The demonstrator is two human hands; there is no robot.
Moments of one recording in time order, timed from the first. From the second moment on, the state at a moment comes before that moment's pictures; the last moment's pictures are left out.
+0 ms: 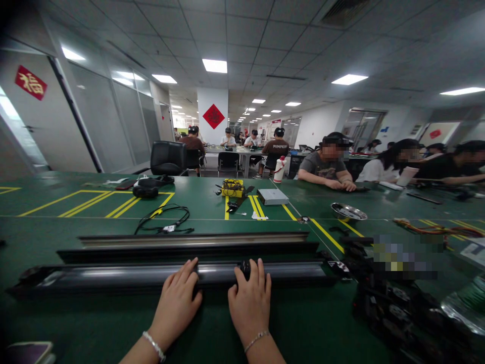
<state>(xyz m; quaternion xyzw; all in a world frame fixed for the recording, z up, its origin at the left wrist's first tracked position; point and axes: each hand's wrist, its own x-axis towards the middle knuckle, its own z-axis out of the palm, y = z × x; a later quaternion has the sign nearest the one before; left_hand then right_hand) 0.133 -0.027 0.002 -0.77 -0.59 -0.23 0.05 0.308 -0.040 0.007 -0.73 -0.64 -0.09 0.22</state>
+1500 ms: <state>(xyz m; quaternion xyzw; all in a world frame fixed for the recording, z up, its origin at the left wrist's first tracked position) 0.133 -0.026 0.002 -0.77 -0.60 -0.23 0.04 0.331 -0.010 -0.003 -0.73 -0.59 -0.06 0.33</state>
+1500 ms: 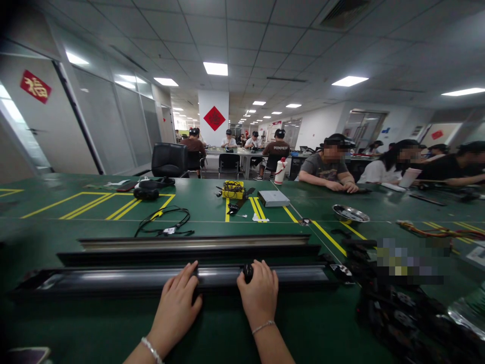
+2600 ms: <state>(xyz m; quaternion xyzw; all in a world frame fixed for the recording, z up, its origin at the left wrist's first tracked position) 0.133 -0.027 0.002 -0.77 -0.60 -0.23 0.05 0.336 -0.010 -0.005 -0.72 -0.60 -0.11 0.33</state>
